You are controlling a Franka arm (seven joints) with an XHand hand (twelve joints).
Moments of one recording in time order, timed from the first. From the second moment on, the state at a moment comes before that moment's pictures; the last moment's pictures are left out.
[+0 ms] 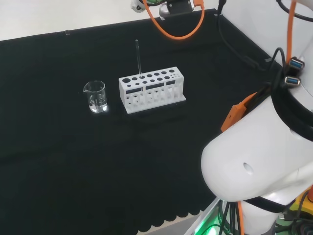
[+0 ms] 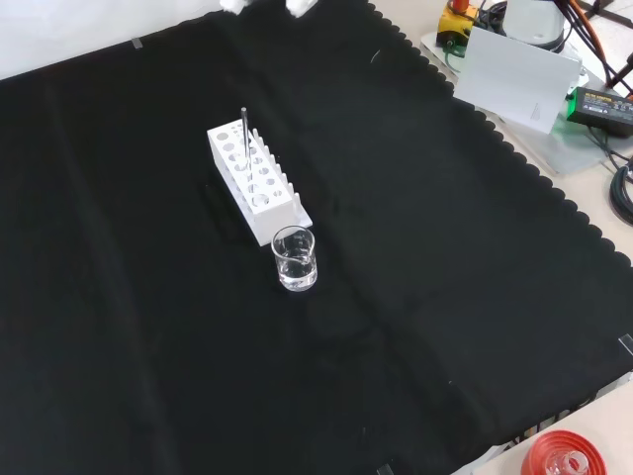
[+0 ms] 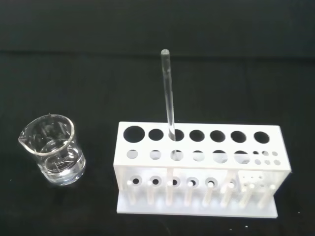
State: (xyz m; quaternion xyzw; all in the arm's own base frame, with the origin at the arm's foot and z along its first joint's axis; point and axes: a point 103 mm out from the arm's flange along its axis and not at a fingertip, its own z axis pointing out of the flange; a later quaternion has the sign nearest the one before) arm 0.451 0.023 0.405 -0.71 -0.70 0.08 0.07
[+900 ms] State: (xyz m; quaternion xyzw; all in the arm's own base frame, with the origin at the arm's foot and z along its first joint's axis) arm 0.491 0.017 0.339 -0.69 -0.71 0.08 0.10
